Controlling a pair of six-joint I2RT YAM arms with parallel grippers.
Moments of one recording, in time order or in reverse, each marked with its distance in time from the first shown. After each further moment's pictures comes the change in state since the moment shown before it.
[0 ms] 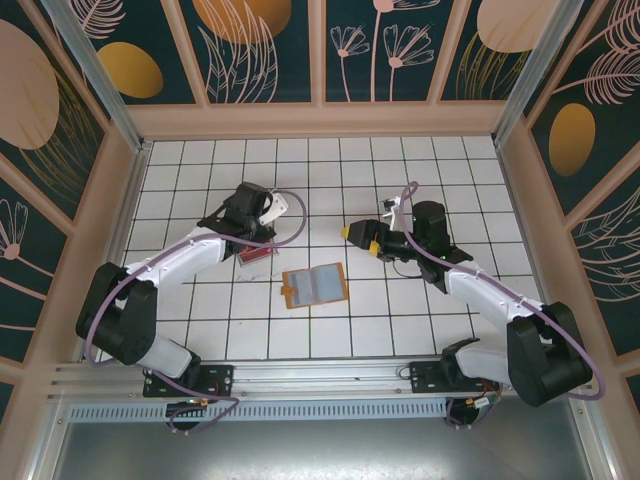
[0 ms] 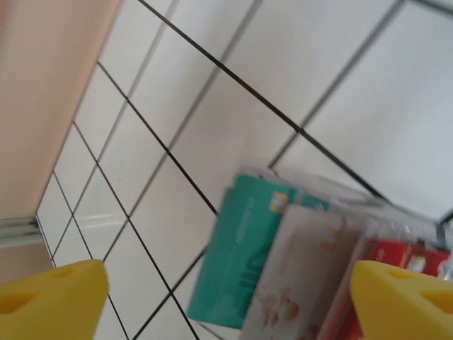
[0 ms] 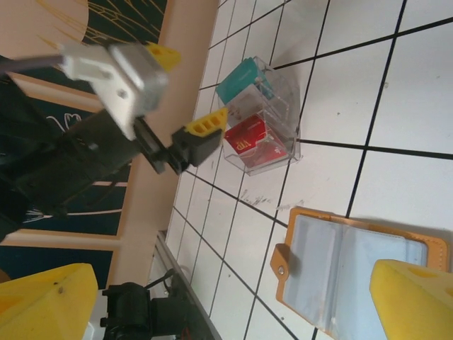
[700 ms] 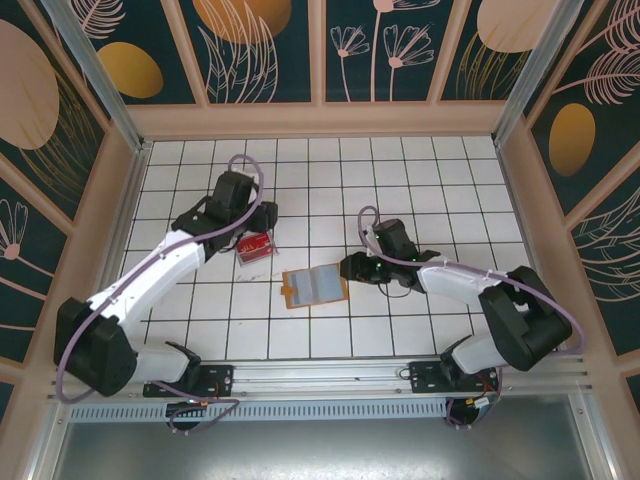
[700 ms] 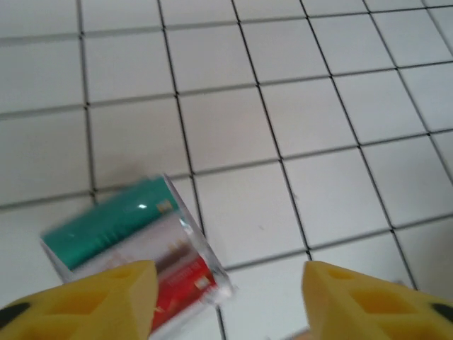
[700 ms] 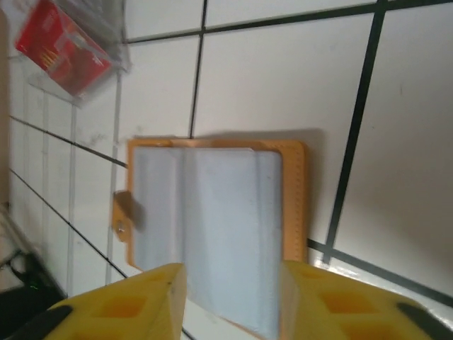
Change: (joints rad) left arm 0.000 -0.200 0.049 -0.203 0.267 -0.928; right arm 0.202 0.220 0.017 -0.222 0.317 -0.164
